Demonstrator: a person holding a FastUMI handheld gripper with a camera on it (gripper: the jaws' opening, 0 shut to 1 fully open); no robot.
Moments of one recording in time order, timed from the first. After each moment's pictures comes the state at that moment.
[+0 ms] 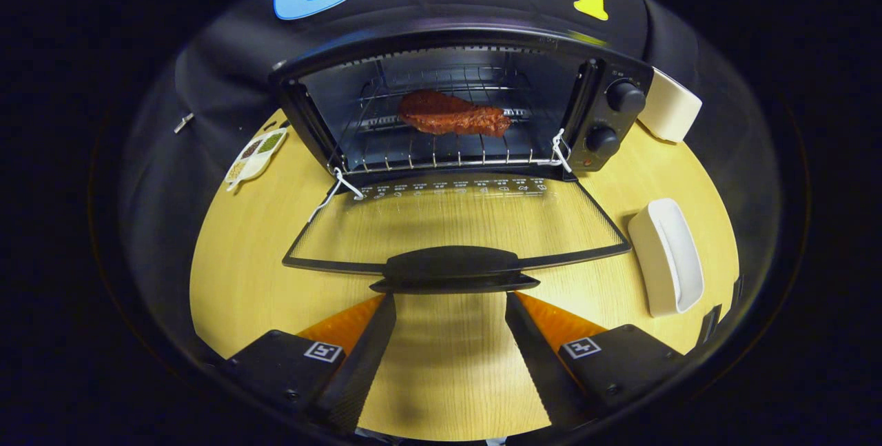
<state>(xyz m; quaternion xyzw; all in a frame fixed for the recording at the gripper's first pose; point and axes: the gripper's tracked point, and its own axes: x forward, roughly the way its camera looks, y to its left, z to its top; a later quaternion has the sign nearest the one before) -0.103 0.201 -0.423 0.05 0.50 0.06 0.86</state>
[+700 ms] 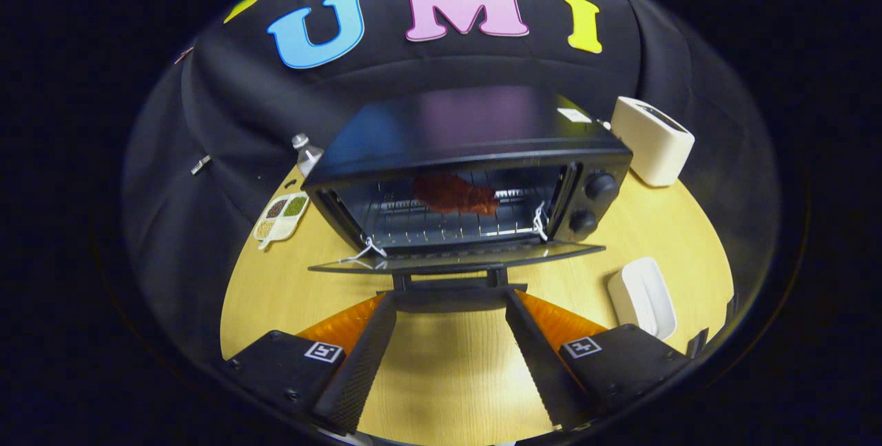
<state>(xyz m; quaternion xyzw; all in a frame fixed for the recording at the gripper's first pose) -0.053 0.196 -0.332 0.07 0.40 0.07 0.91</state>
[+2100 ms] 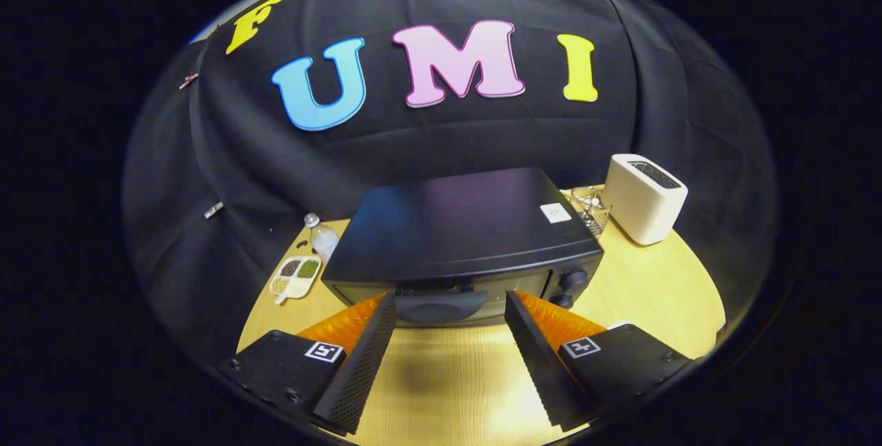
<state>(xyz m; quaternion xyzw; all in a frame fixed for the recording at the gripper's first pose) 0.013 0.154 -0.232 0.10 0.29 0.08 0.95</state>
